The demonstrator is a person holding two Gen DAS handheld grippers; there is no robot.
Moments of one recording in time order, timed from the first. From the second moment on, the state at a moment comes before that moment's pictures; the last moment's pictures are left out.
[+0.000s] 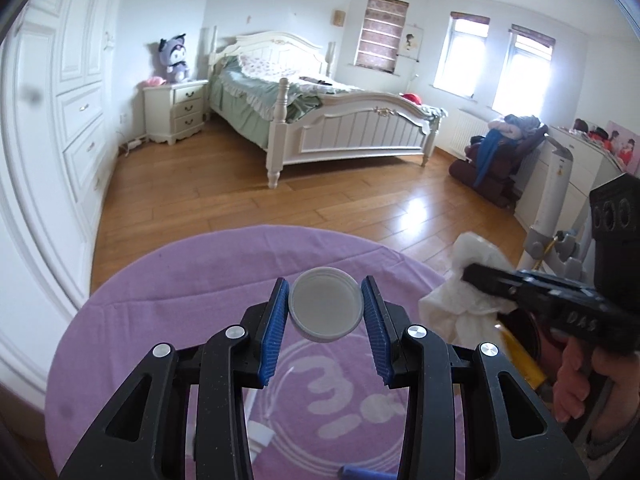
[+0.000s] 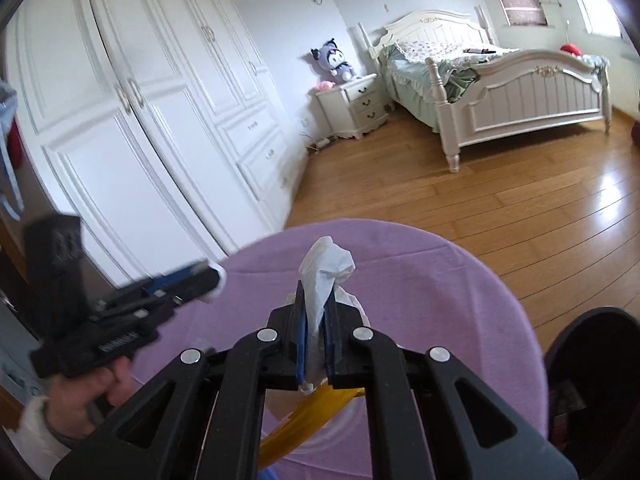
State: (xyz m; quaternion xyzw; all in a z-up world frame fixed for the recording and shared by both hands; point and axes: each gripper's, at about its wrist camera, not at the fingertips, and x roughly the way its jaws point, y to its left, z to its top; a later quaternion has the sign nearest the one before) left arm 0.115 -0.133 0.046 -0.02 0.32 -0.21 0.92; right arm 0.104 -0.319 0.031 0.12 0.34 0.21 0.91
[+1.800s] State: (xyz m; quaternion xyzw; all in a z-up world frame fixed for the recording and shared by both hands) left arm 0.077 -0.482 -0.014 0.10 0.34 -0.43 0.83; right arm 0.015 -0.591 -0.046 0.27 0.26 -0.05 0.92
